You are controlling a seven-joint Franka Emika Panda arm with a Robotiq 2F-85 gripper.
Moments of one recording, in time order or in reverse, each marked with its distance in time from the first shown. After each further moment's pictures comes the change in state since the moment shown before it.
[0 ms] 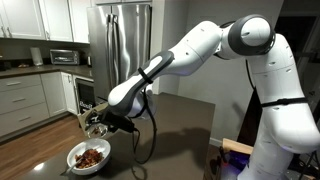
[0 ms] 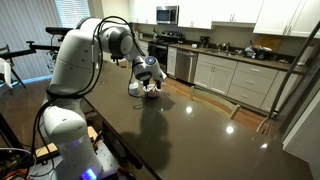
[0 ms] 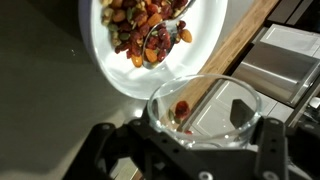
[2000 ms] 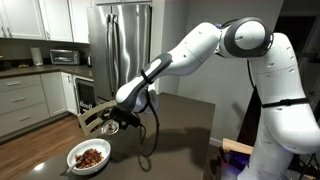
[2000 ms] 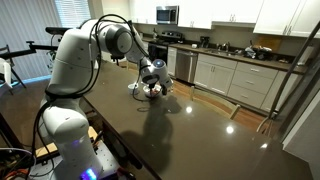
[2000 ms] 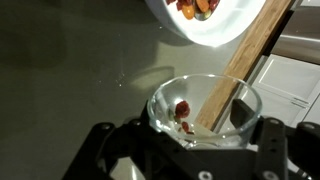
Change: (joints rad) arm 0.071 -0.012 -0.209 -0.007 0.000 -0.113 0.175
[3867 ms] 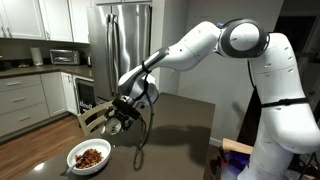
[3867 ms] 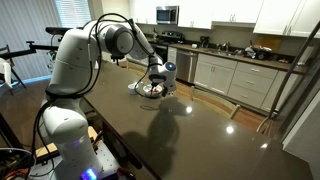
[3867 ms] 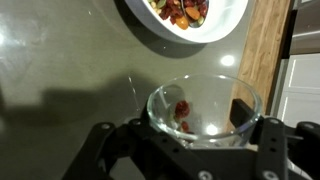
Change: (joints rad) arm -0.028 0.001 -0.069 0.075 0.231 -0.312 0.017
